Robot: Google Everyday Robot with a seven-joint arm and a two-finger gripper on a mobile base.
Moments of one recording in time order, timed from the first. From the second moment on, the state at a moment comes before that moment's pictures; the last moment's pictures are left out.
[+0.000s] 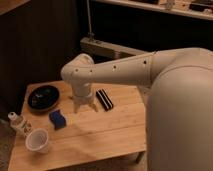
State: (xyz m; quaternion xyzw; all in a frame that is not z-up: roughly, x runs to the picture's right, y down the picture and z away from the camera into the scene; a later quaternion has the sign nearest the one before) arm -0.101 0.096 0.704 -0.26 0.23 0.65 0.68
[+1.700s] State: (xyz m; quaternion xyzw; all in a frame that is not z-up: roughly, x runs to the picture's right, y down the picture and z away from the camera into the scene) arm -0.101 0.096 0.704 -0.26 0.23 0.64 0.68
